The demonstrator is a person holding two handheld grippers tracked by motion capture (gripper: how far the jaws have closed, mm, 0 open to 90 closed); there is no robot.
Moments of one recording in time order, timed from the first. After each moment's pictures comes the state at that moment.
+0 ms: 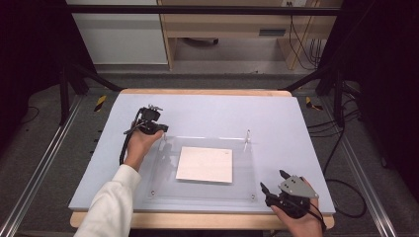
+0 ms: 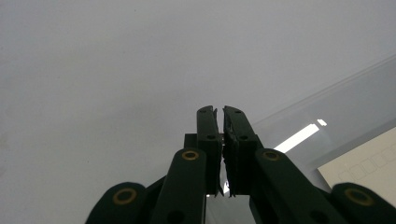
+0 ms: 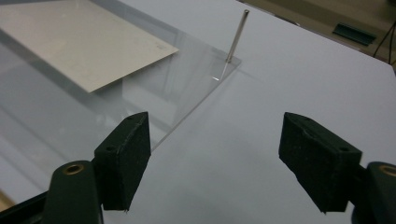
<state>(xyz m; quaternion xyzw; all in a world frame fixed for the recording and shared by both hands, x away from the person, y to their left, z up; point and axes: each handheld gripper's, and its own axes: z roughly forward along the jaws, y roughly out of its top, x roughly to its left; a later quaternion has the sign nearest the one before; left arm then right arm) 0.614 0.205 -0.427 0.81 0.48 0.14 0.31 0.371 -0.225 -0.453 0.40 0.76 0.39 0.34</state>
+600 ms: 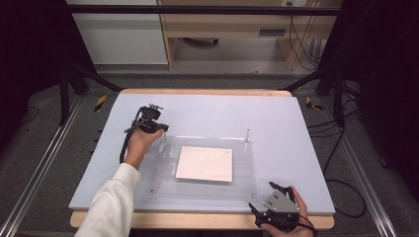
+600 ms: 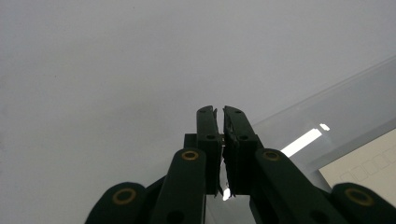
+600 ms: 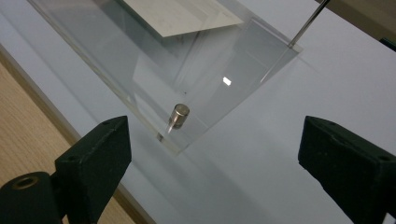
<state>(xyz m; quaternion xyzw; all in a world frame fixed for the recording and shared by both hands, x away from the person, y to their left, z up) 0.620 0.205 -0.427 0.81 0.48 0.13 0.30 0.351 -0.200 -0.477 0.32 0.82 0.36 0.32</state>
